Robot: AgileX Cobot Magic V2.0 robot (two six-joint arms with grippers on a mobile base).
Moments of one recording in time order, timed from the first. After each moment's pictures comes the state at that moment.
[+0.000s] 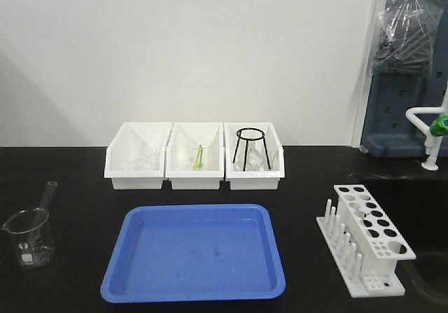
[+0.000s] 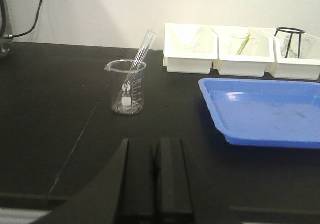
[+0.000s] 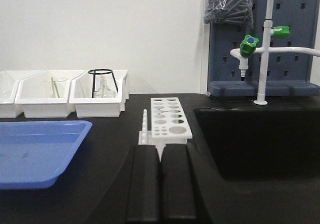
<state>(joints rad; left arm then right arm) 0.02 -0.01 0.03 -0.05 0.16 -0.02 -0.01 -0.01 0.03 -0.10 0.01 0.07</state>
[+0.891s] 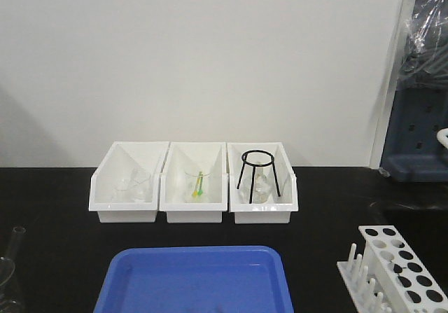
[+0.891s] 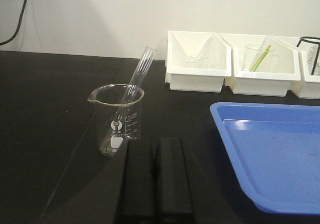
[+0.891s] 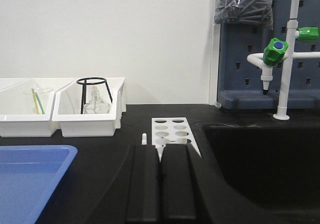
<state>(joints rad) 0.02 -0.01 0.03 -0.05 0.16 -0.02 -0.01 -0.01 0.03 -0.10 0.01 0.07</state>
